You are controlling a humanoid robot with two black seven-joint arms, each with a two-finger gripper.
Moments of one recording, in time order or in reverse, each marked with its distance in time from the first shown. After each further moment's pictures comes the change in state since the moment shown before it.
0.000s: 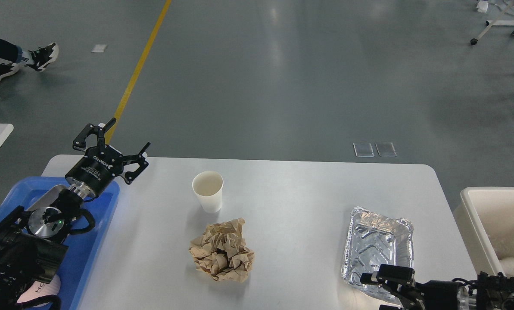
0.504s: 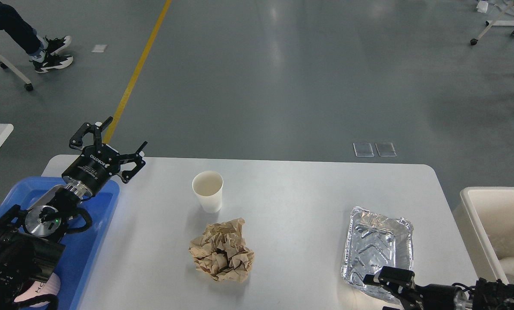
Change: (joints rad) left arm -0.004 0.008 0.000 0.000 0.003 0.004 0.000; right arm -0.088 0.045 0.045 -0.098 0.028 -0.030 -0.001
